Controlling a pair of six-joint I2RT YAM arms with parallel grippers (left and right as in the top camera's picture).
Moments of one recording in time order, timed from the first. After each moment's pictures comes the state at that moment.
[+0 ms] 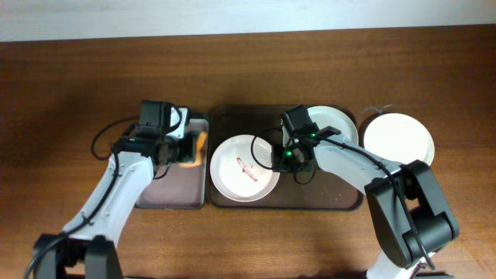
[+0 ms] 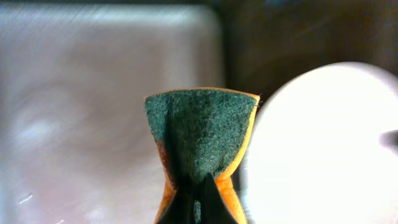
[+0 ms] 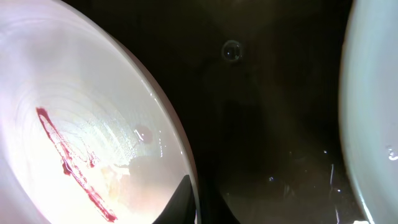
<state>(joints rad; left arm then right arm) -0.15 1.55 1.00 -0.55 0.19 -0.09 0.42 1.85 1.05 -0.48 -0.25 0.45</state>
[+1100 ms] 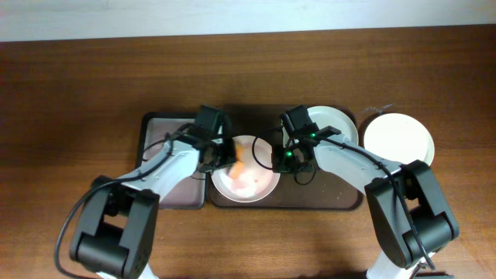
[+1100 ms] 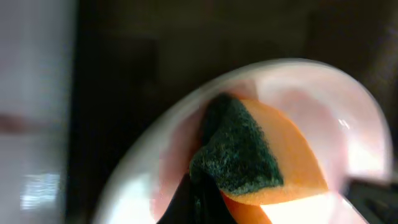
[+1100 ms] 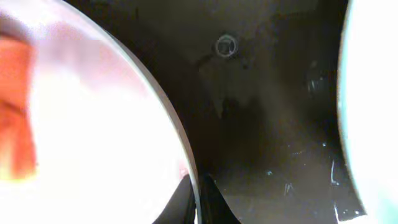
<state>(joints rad) -0.38 1.81 1.04 -0.45 0.17 -0.55 0.42 1.85 1.05 -0.49 -0.25 0.45</state>
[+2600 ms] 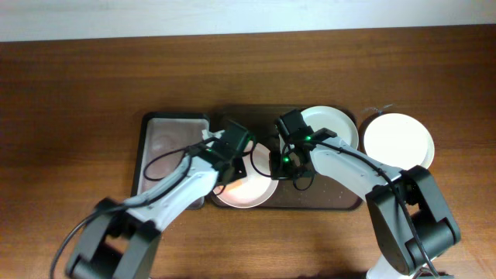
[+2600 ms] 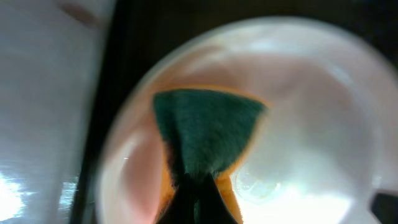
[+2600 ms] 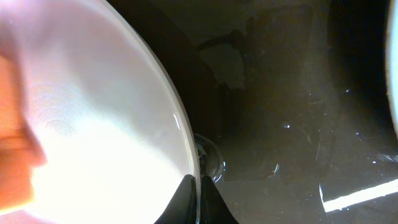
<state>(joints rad) -0.57 1.69 1.01 -0.59 -0.13 -0.79 0.46 1.82 1.06 -0.58 -0.22 0.44</state>
